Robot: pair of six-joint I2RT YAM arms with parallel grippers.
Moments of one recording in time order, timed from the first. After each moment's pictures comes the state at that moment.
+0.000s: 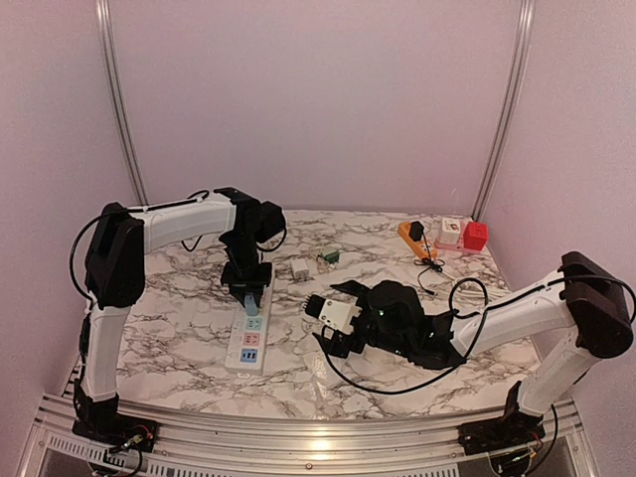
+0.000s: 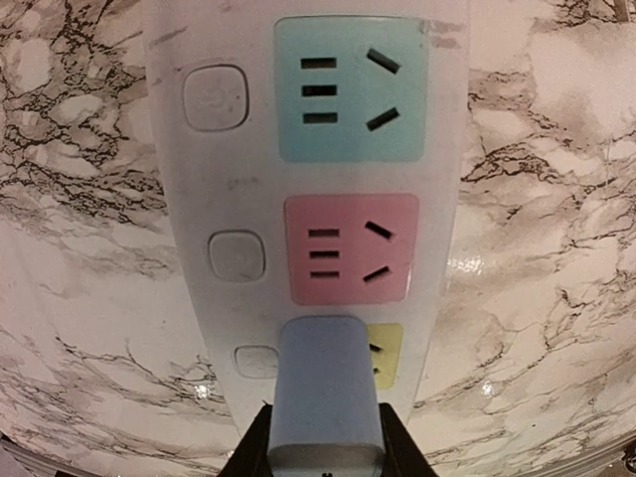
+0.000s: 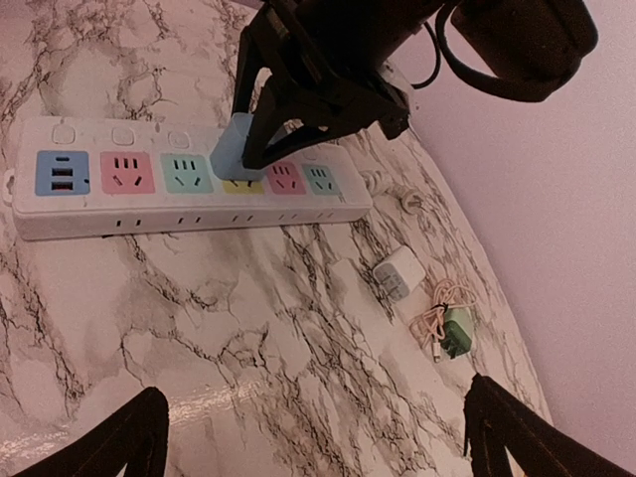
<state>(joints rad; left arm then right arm) -0.67 2.20 1.88 -1.30 0.06 -0.63 1.09 1.57 0.68 0.48 0.25 -0.54</state>
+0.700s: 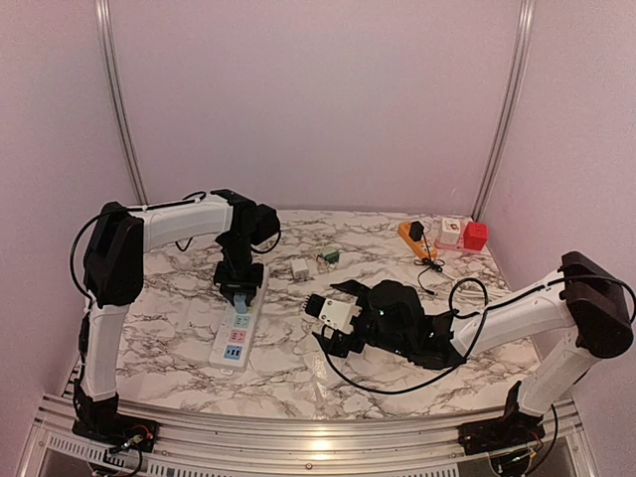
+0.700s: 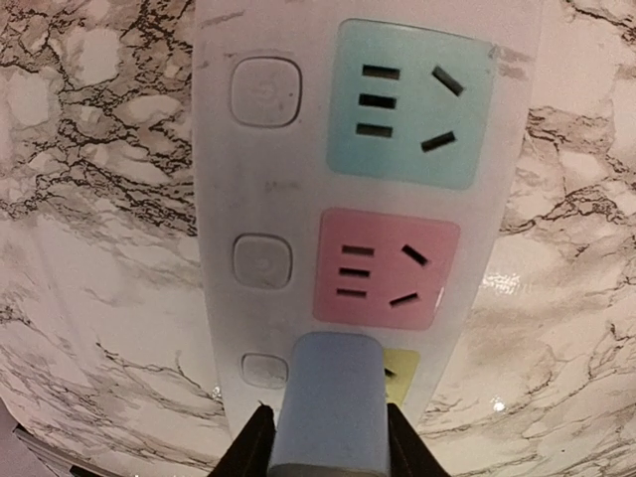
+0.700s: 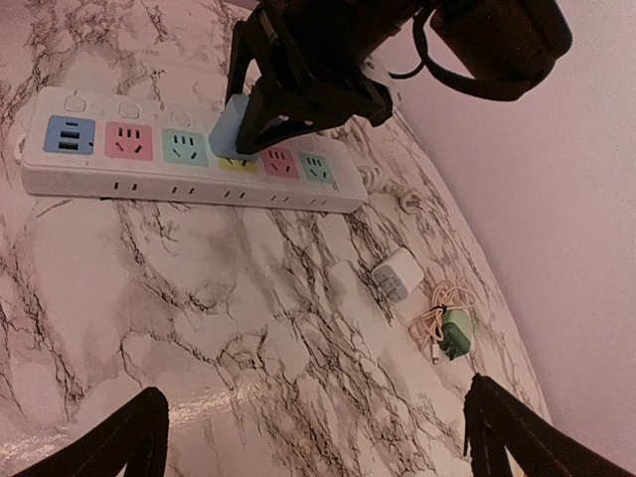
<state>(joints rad) -0.65 2.19 1.85 -1.31 -0.03 -0.65 1.09 1.57 0.68 0.49 0.25 -0.54</state>
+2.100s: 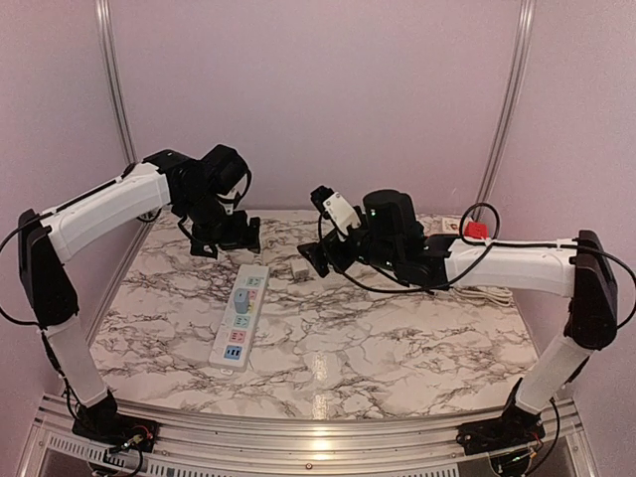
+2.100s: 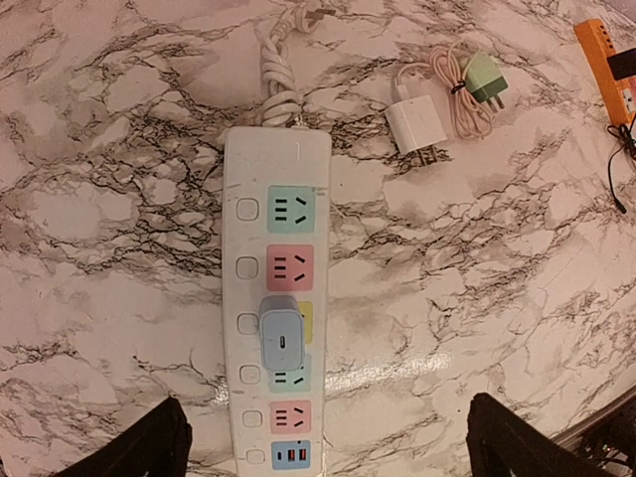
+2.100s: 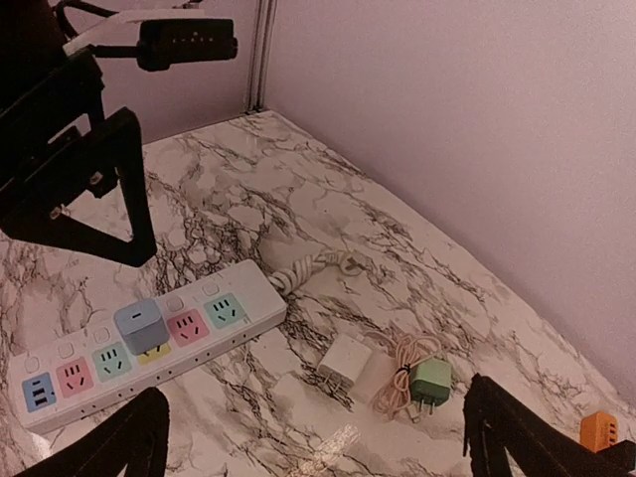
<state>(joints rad) -0.64 1.82 1.80 -1.17 -0.04 -0.60 0.89 1.60 1.13 0.16 0.10 -0.16</state>
